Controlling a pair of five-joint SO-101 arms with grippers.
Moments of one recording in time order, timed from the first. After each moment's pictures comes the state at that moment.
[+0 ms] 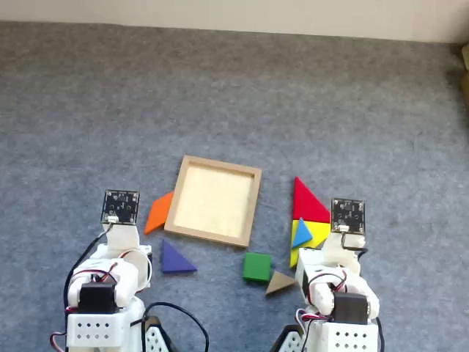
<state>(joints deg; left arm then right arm) -6.7 -102.4 96.0 75.5 2.5 -3.0 -104.3 96.0 71.5 1.2</state>
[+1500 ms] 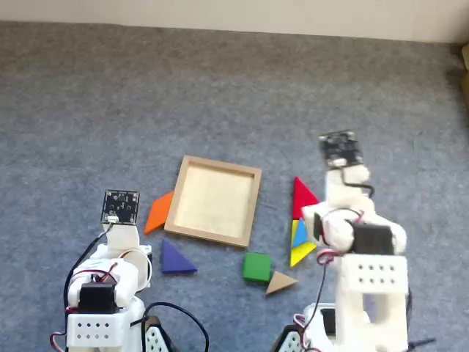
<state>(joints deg) -6.7 -102.4 96.0 75.5 2.5 -7.5 -51.3 50.1 71.0 16.7</state>
